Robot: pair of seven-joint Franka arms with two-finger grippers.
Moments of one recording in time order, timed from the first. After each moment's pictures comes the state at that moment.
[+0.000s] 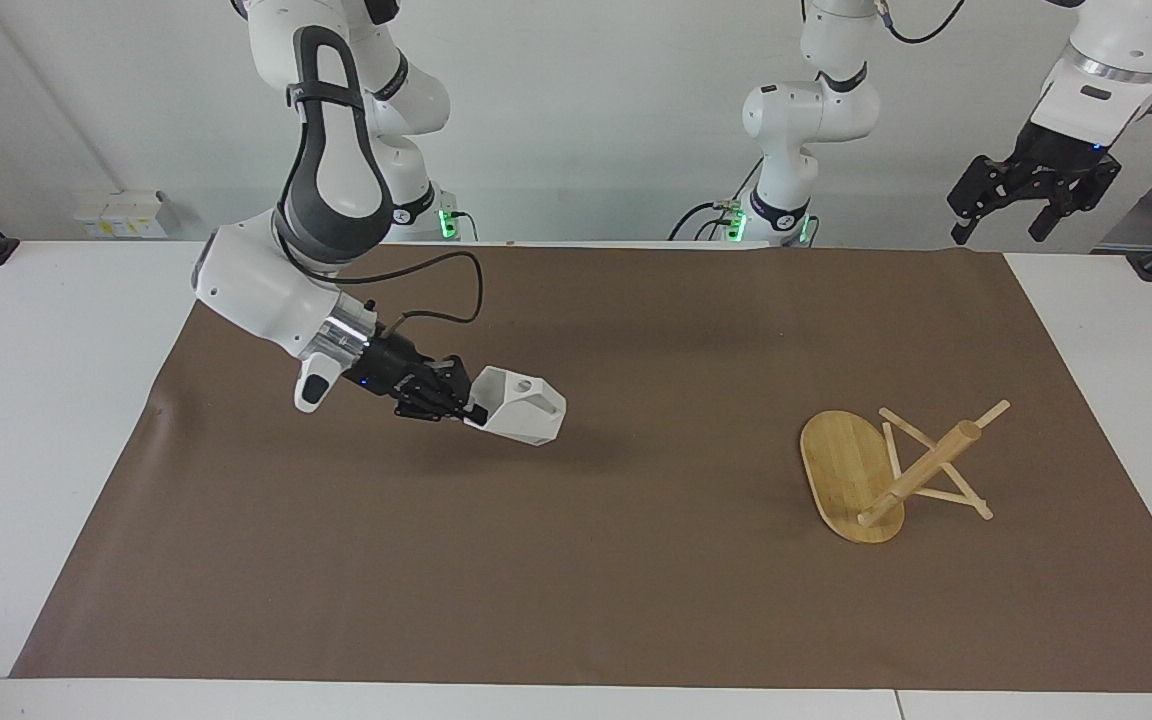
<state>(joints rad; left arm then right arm) -0.03 -0.07 0.01 -1.51 0.01 1.50 0.00 0.03 0.27 0.14 -1.76 0.94 2.16 -0.30</state>
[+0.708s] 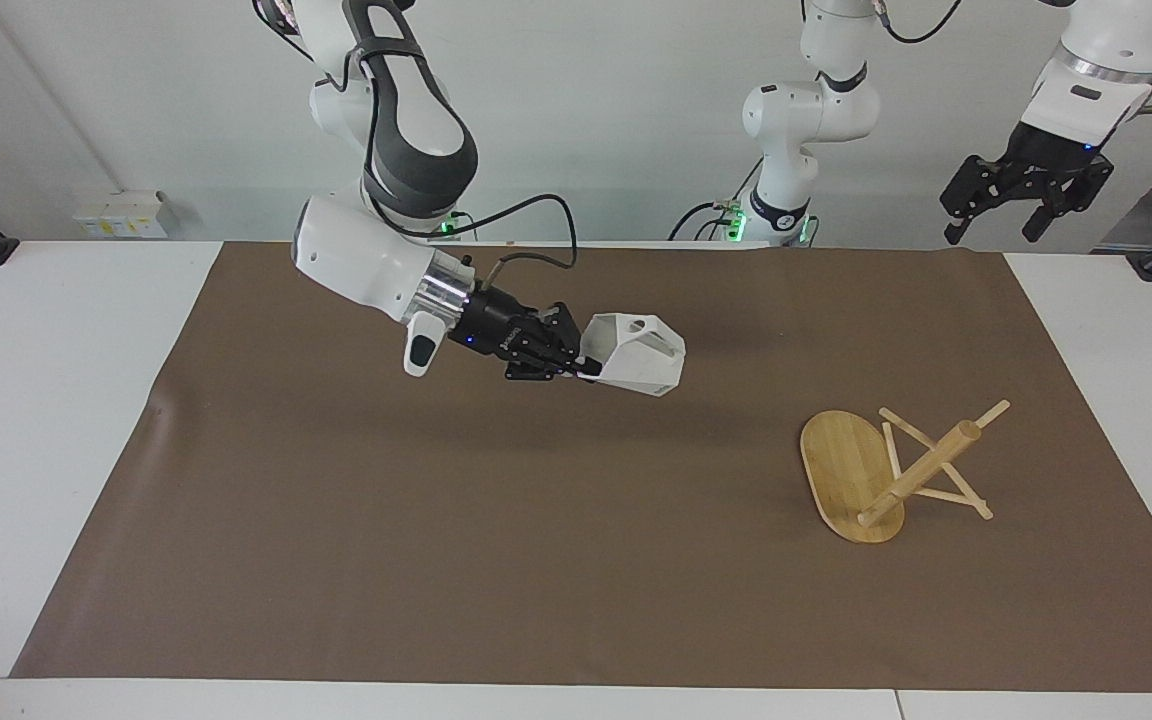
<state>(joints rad) -0.03 -0.07 0.00 -1.51 0.01 1.50 -0.03 0.10 0.26 0.26 -1.72 1.16 2.24 -0.26</state>
